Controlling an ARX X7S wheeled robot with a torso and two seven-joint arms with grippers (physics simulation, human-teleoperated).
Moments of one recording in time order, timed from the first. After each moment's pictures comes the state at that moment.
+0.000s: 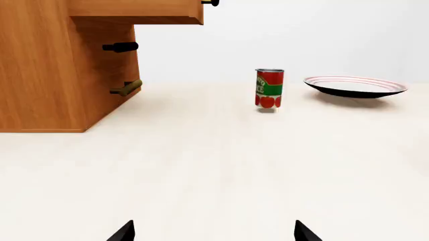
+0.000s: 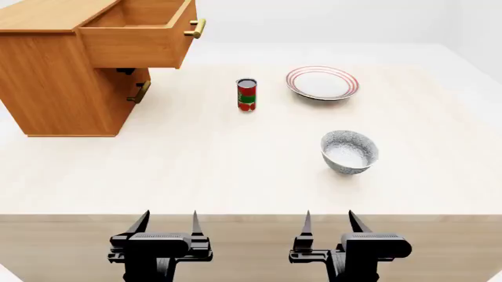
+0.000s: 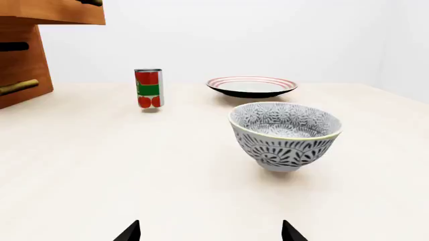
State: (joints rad) left arm 0.00 0.00 0.00 0.00 0.00 0.00 0.00; right arm 0.00 0.00 0.00 0.00 0.00 0.00 0.00
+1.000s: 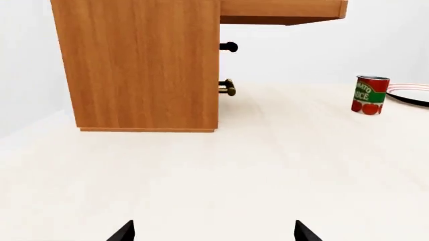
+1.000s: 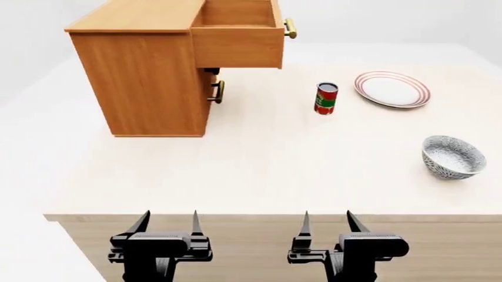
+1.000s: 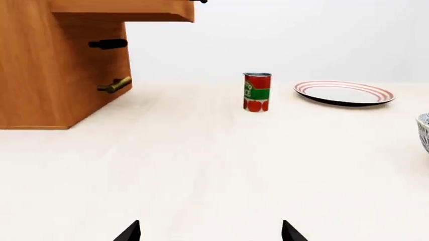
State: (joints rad) left arm 0.00 -0.08 0.10 0.00 -0.10 0.00 -0.09; right arm 0.01 0.08 -0.10 0.01 0.08 0.00 0.09
